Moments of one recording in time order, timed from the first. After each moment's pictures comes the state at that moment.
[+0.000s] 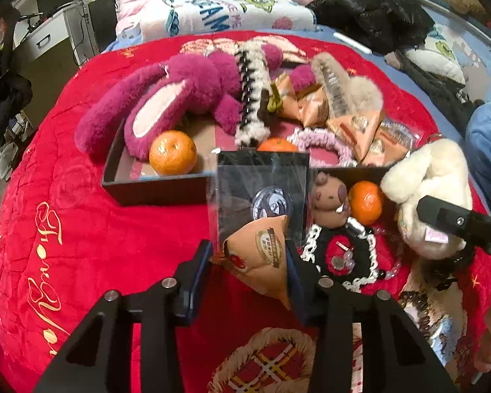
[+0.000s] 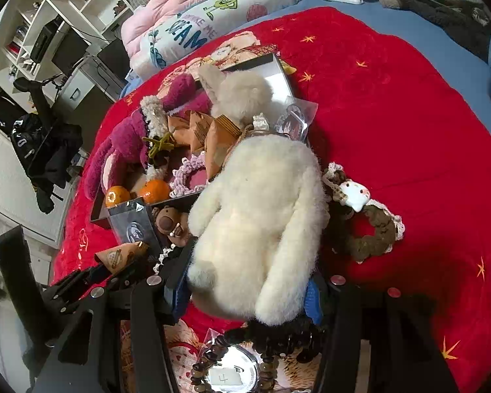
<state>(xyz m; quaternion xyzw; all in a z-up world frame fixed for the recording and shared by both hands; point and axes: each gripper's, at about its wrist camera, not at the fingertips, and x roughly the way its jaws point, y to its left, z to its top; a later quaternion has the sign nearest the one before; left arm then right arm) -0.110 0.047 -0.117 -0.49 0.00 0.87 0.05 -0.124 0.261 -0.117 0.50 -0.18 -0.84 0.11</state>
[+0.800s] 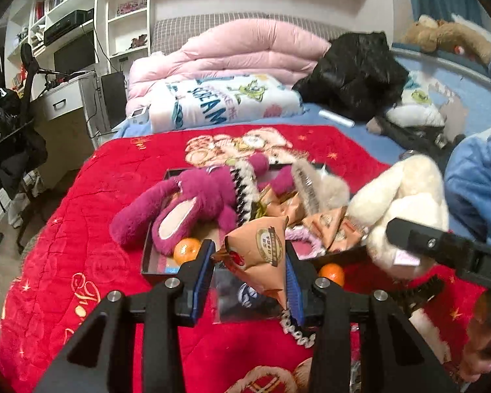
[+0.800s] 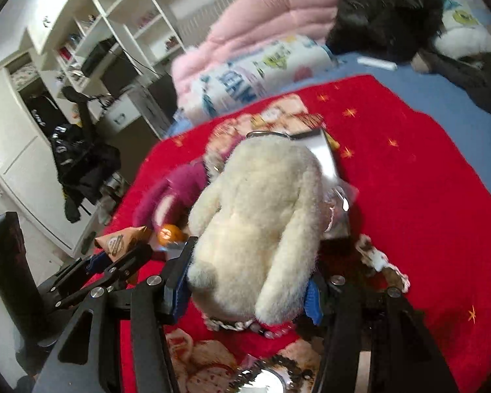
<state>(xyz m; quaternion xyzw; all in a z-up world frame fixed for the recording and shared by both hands) -0.096 0.049 -0.053 -0.32 0.01 0.94 0.06 -0.102 0.250 -0.061 0.37 -0.16 -0.90 0.17</state>
